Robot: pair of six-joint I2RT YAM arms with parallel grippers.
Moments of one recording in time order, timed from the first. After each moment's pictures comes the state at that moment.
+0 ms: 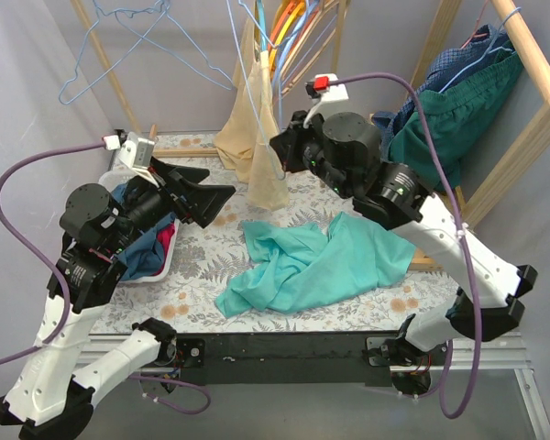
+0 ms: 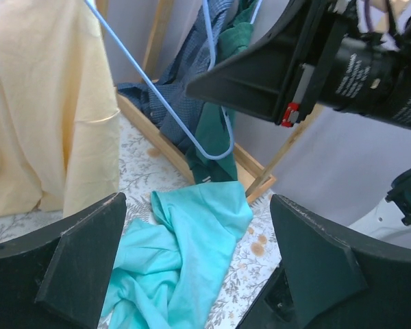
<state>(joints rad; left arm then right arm) -0.48 0.81 1.32 -0.38 0.35 -0.42 1.00 1.41 1.84 -0.58 0.37 0.38</state>
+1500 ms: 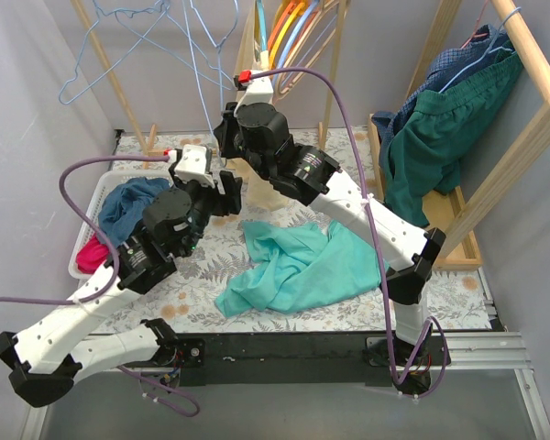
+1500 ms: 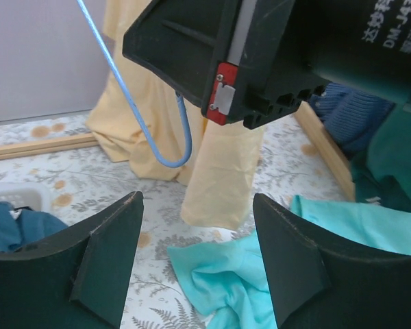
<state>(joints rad) -0.85 0.91 1.12 -0.26 -0.52 -0.17 1.04 1.92 2.27 -0.50 0.43 0.45</state>
